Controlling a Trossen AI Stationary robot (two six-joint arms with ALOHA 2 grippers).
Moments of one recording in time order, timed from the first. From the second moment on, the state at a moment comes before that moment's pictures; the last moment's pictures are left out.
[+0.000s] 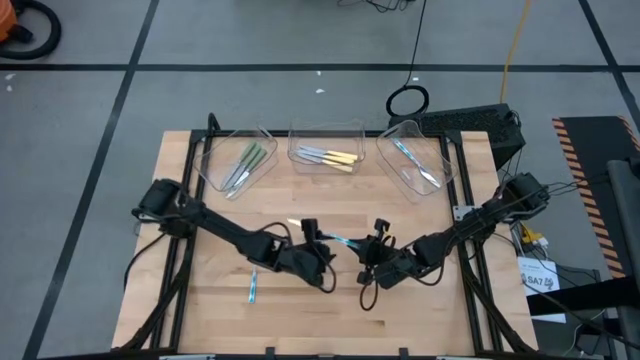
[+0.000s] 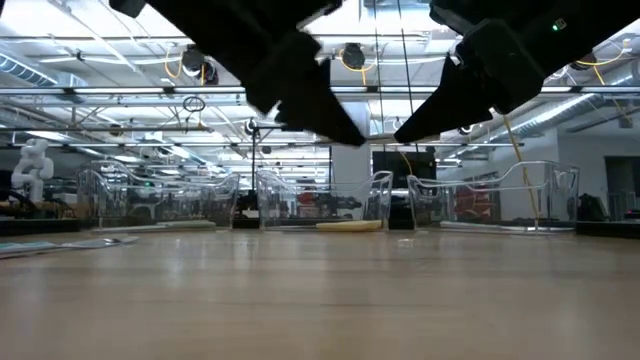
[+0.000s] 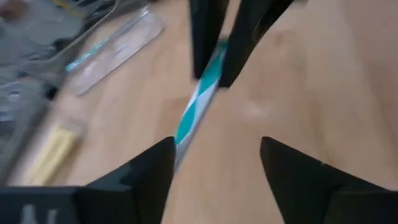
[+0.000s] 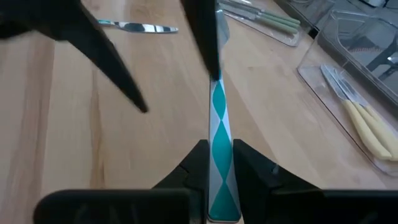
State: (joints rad) left arm -0.35 1.86 1.14 0.02 -0.59 0.02; right arm 0.49 1.58 0.77 0.02 0.78 0.38
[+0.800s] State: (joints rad) left arm -0.34 2.03 1.38 -0.33 -0.68 0.03; right arm 0.50 1.59 0.77 -0.03 0.73 0.51
